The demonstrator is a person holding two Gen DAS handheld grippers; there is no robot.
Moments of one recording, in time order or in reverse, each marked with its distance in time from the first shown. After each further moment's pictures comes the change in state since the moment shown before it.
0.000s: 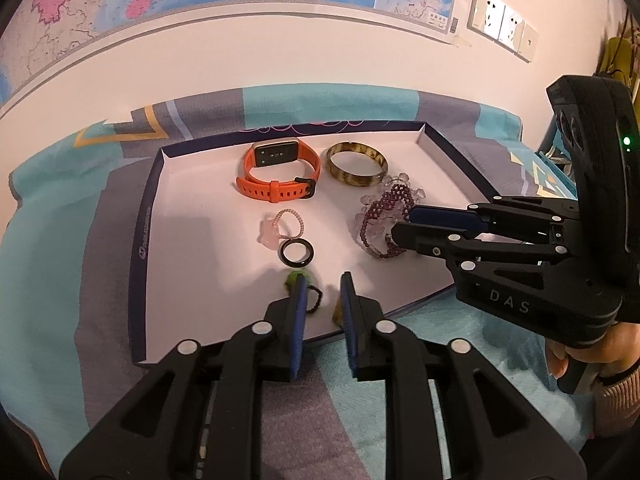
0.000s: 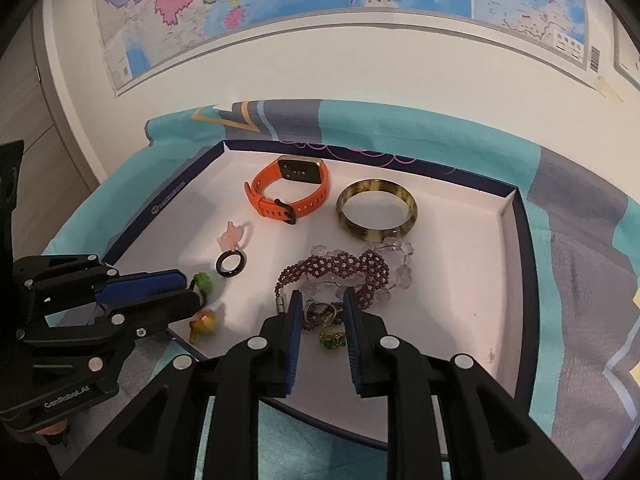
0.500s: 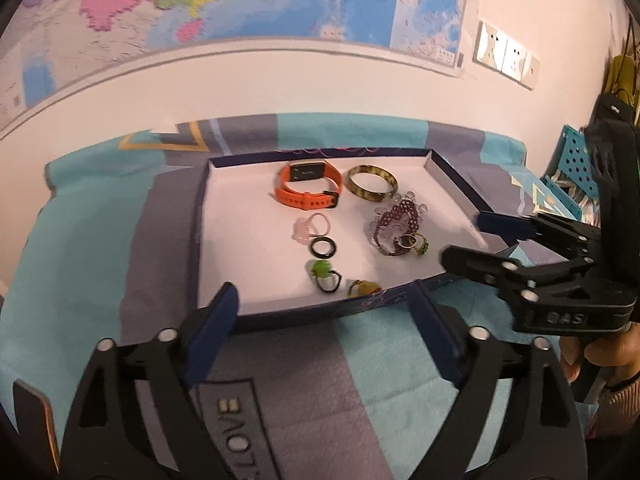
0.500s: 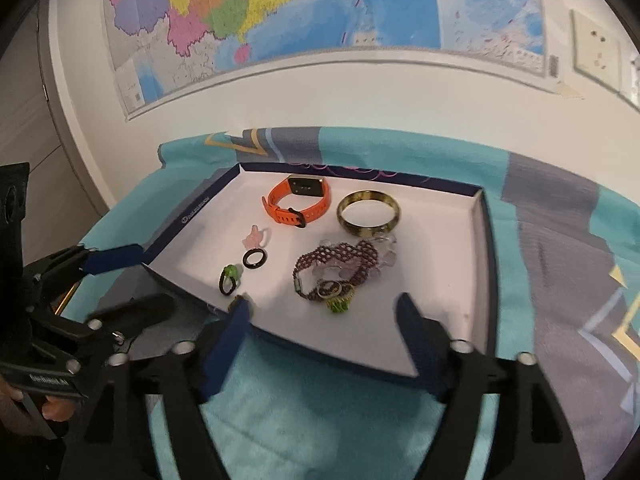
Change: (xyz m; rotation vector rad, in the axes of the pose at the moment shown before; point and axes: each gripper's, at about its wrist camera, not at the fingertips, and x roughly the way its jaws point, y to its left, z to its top) left arm -0.052 0.010 -0.020 -0.048 -0.105 0.063; right arm -0.051 0.002 -0.020 0.030 -0.090 -0.003
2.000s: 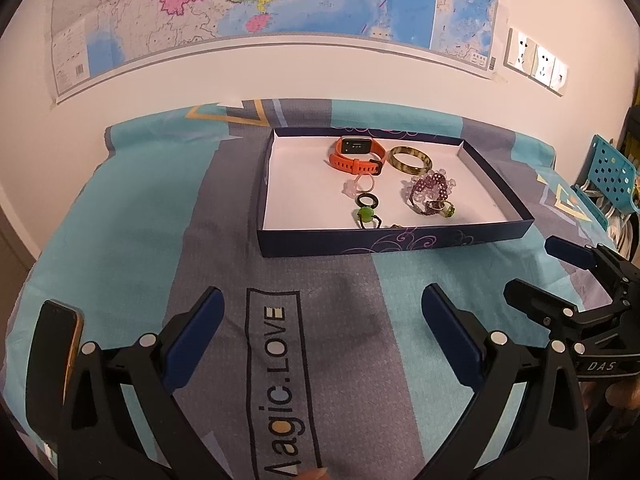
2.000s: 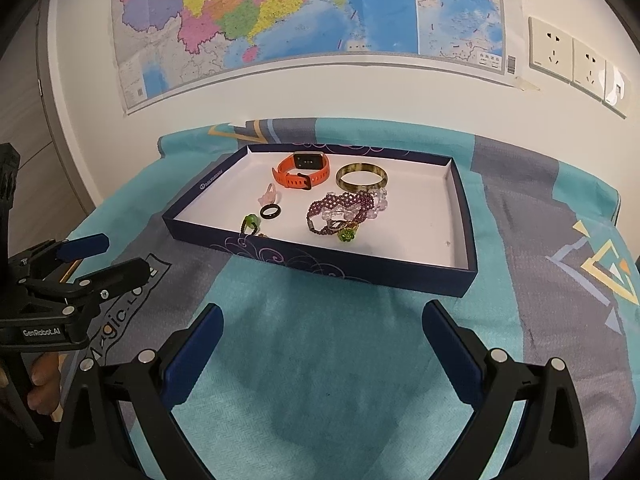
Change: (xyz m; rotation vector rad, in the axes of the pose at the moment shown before) left arm -0.042 0.007 -0.042 -0.081 0.013 0.142; right arm -0.040 0.028 -0.054 0.019 -0.019 -0.080
